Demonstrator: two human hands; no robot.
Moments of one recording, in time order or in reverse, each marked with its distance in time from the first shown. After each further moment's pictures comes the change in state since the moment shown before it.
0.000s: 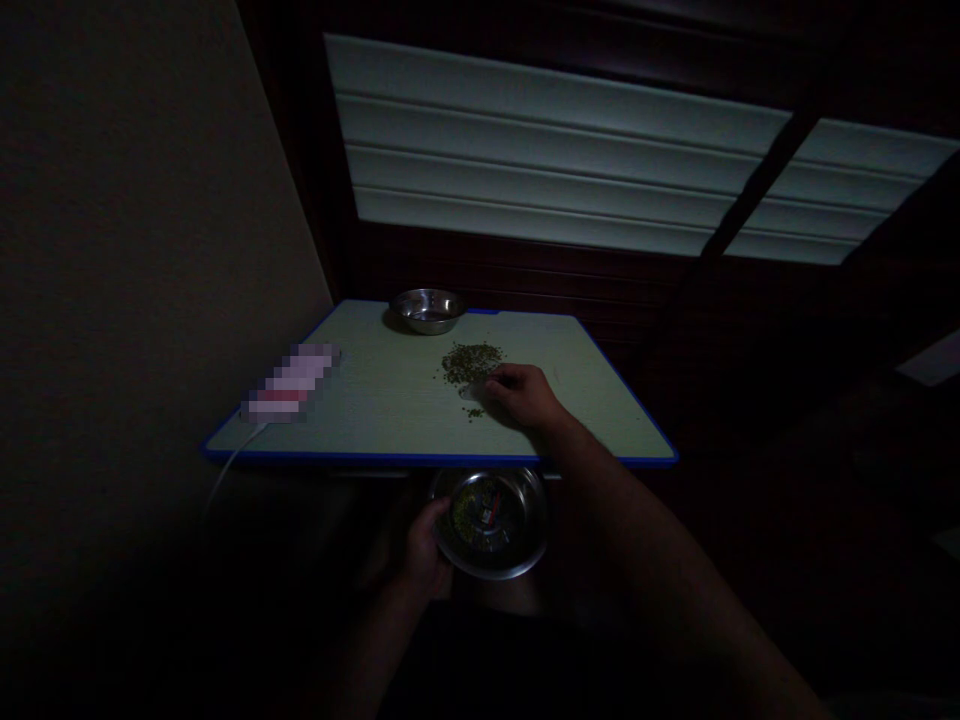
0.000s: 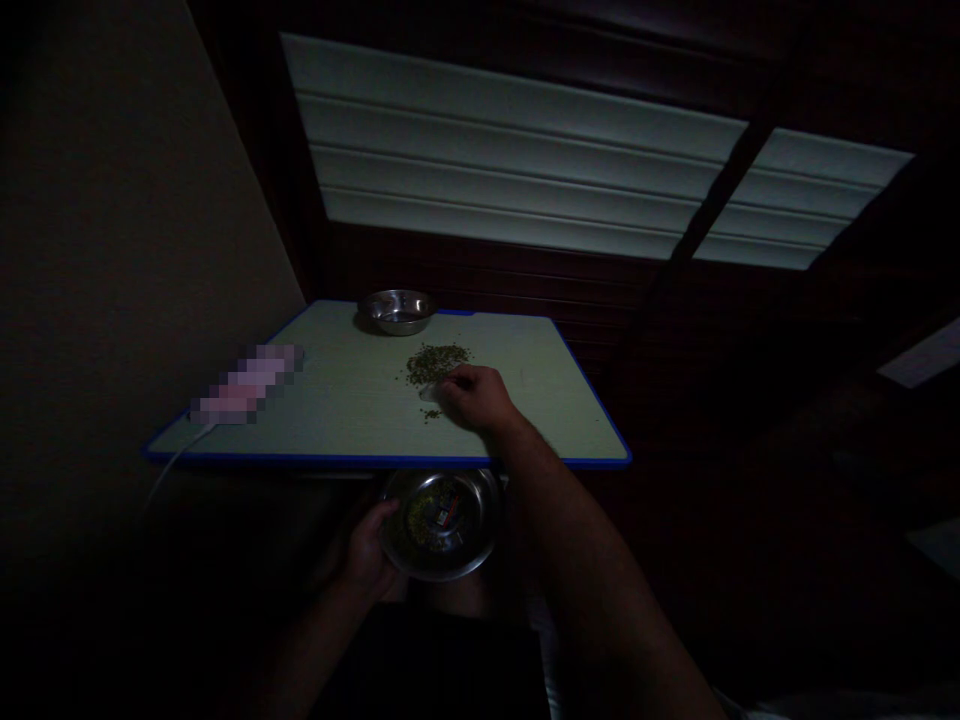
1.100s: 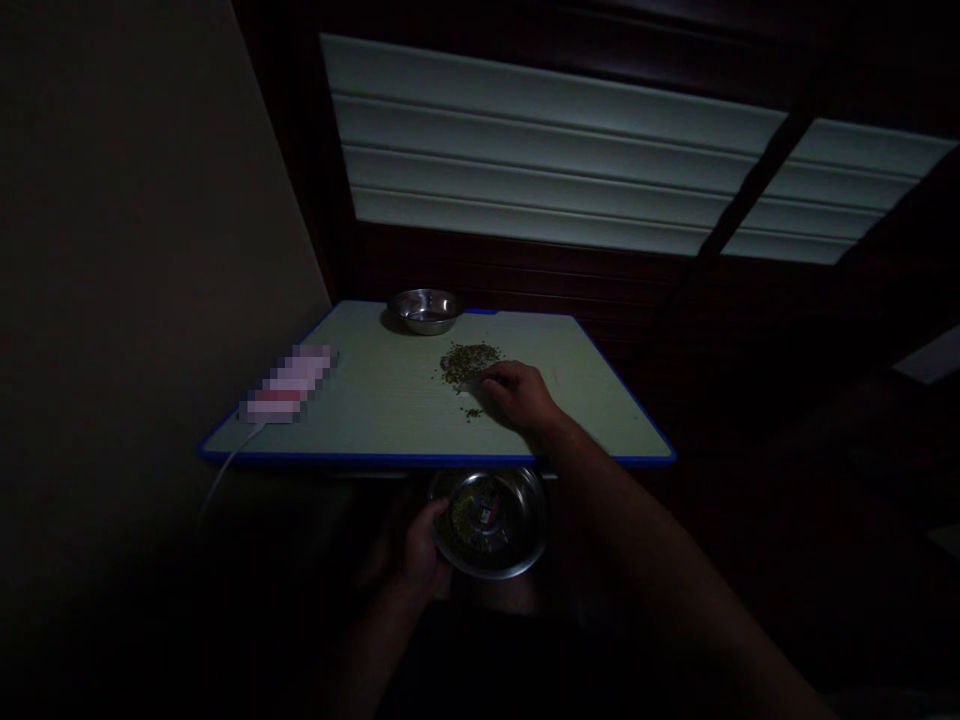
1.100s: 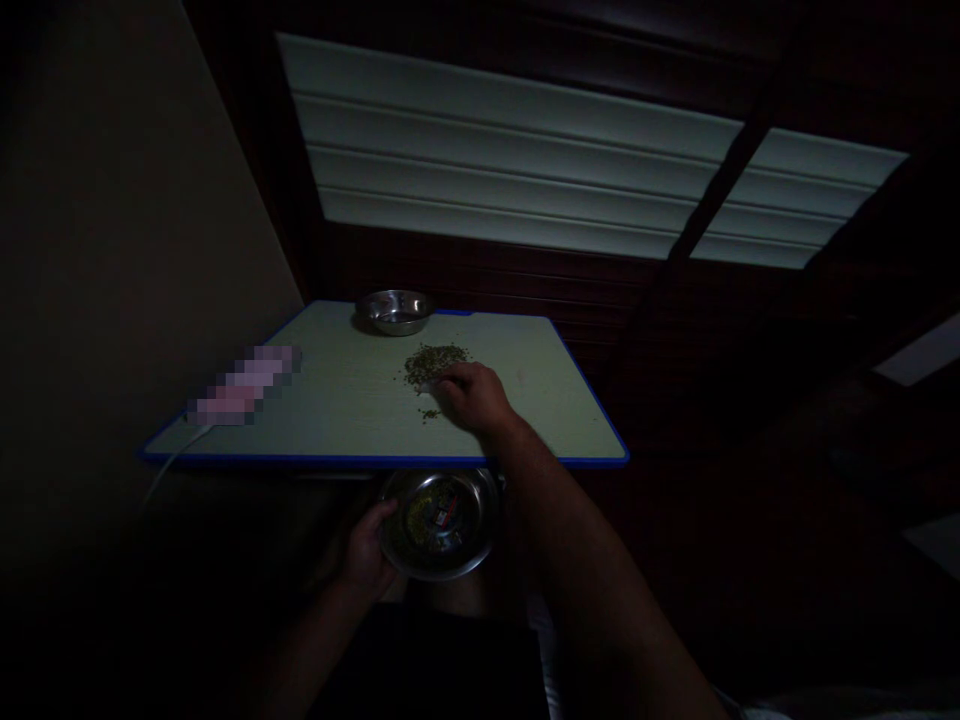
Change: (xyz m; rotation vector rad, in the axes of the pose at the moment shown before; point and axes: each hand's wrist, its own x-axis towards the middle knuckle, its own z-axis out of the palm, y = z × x) left_hand -0.010 0.005 0.009 -0.029 0.039 -0.029; right_hand 0.001 0.002 0.000 -0.213 0.038 -0.174
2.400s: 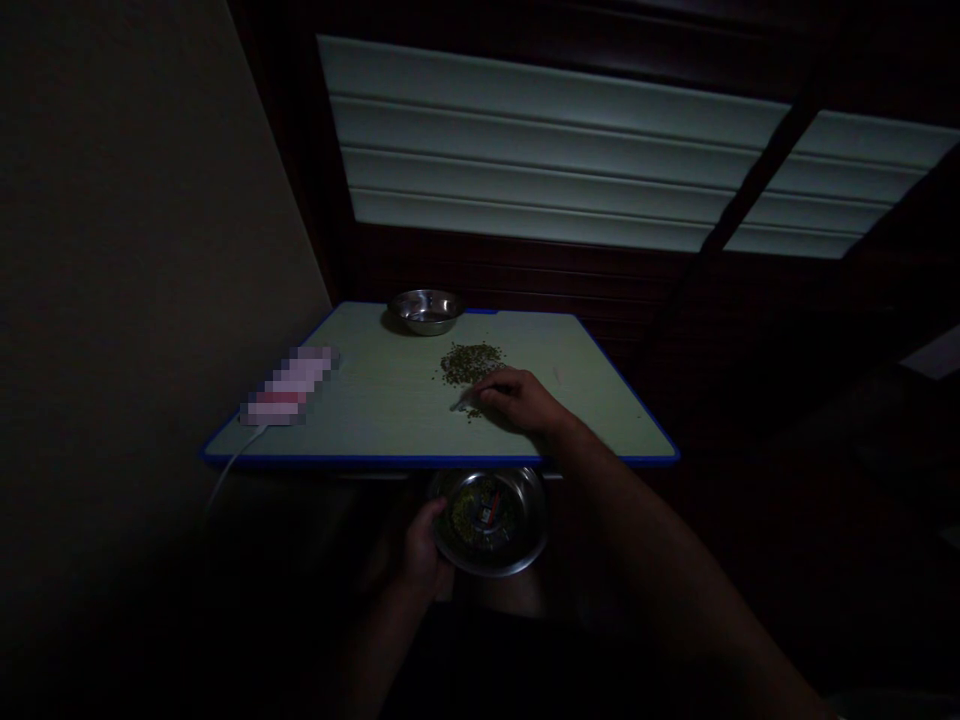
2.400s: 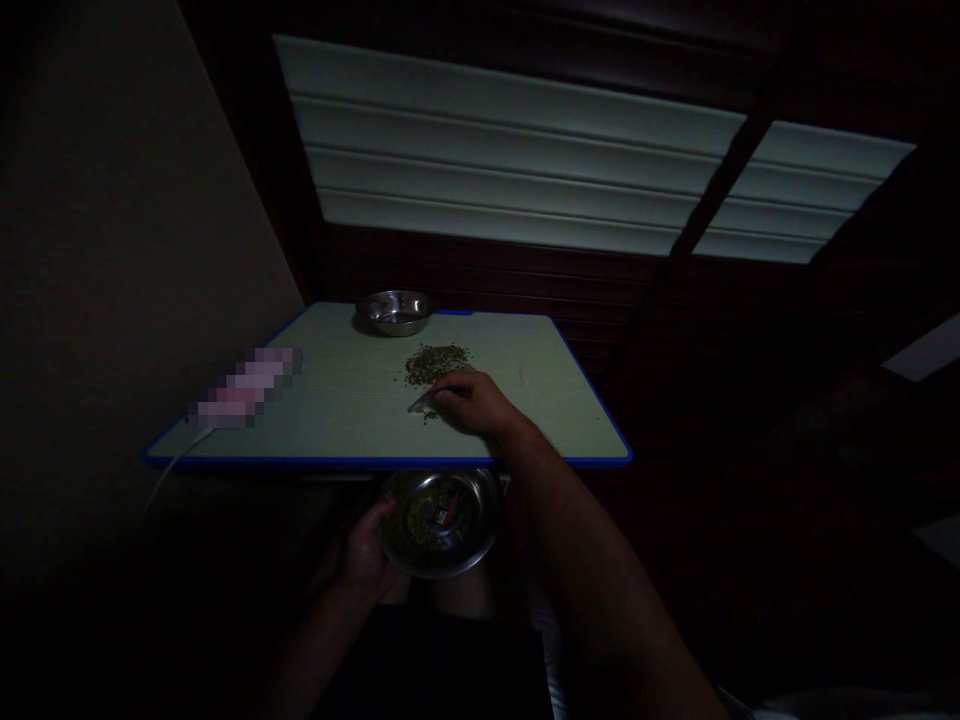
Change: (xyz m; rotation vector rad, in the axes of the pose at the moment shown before) left_hand 0.010 -0.002 -0.010 -0.002 -0.060 0.068; right_hand -0.003 0.004 -0.001 0.366 -0.220 -0.023
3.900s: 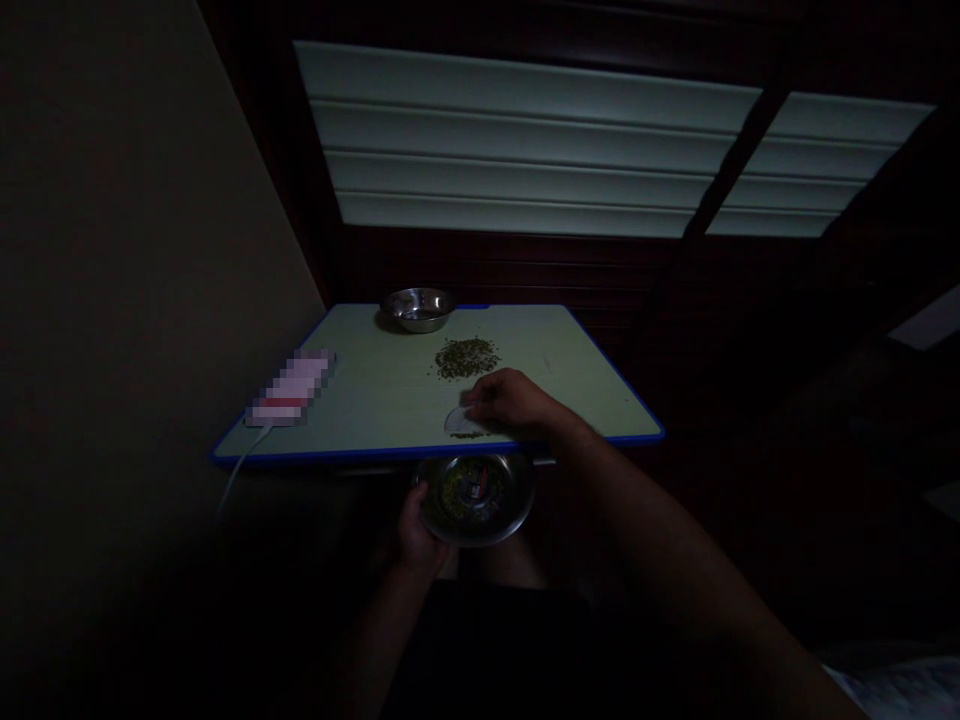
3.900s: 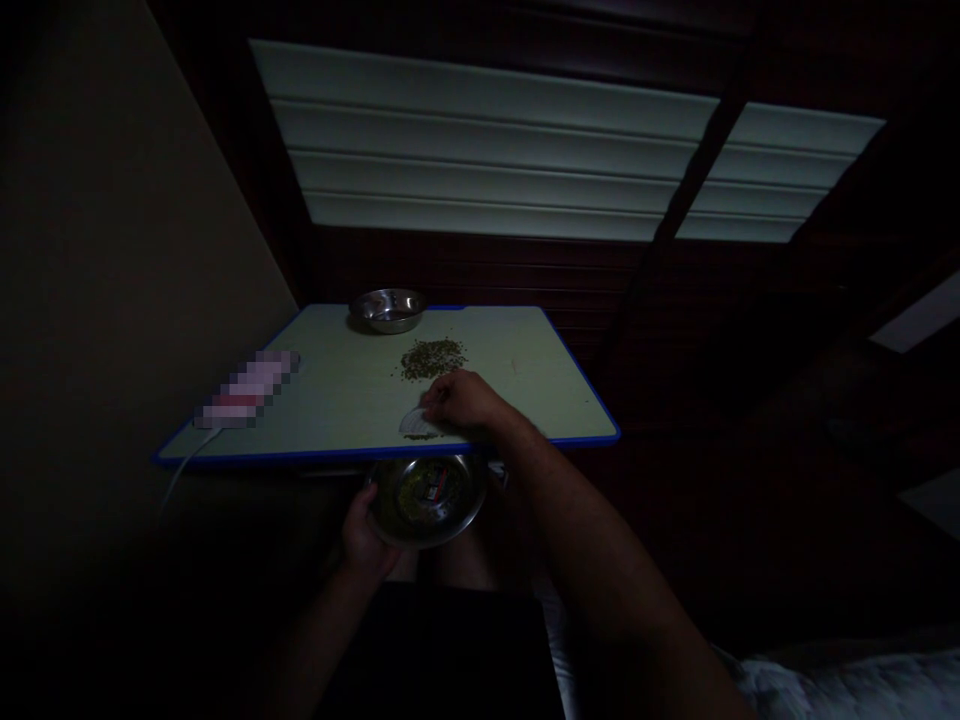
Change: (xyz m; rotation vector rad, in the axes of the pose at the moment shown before) left_hand 0.008 0.004 -0.008 -0.097 -0.042 0.162; right_hand -0.007 -0.036 0.006 -0.052 -0.103 0.417
